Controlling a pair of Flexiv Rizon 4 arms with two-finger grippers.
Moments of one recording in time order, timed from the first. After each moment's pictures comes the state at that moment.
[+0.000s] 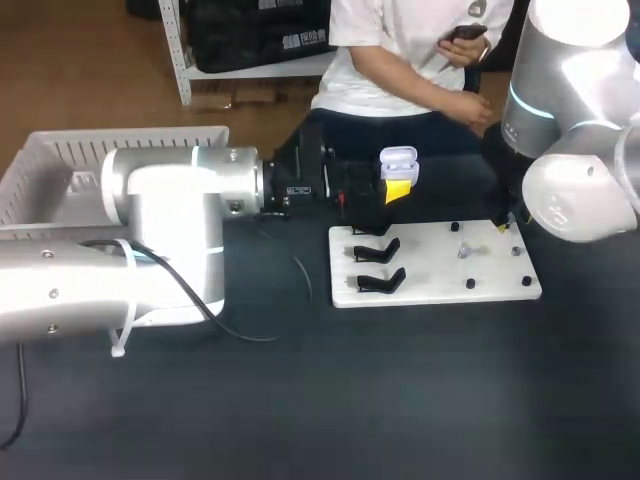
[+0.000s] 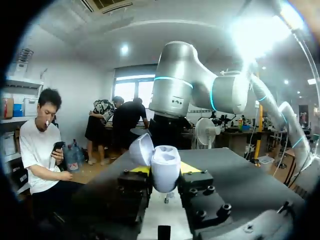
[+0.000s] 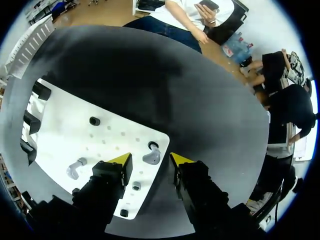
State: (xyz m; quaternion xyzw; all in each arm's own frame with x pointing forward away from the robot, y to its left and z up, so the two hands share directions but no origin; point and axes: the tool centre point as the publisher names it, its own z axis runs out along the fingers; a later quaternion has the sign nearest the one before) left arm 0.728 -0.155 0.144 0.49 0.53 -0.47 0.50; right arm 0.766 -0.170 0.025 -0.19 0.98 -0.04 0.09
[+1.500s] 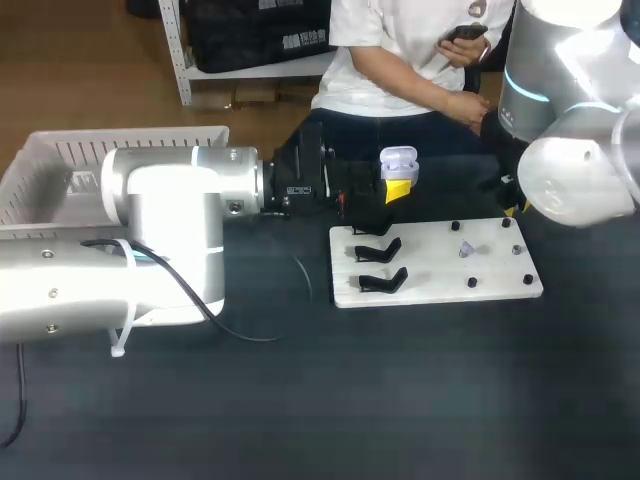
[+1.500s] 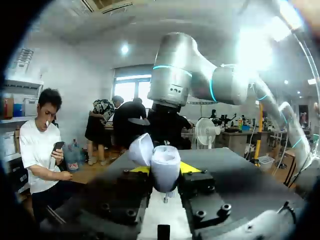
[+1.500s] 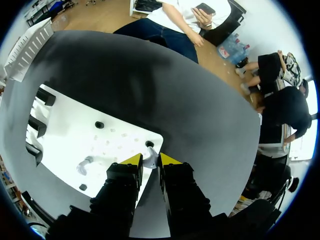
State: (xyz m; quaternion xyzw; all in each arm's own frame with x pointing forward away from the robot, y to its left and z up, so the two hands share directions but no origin) left arm 0.728 -0.155 0.144 0.49 0.53 -0.47 0.50; right arm 0.769 -0.168 0.055 -0.19 0.97 -0.06 0.09
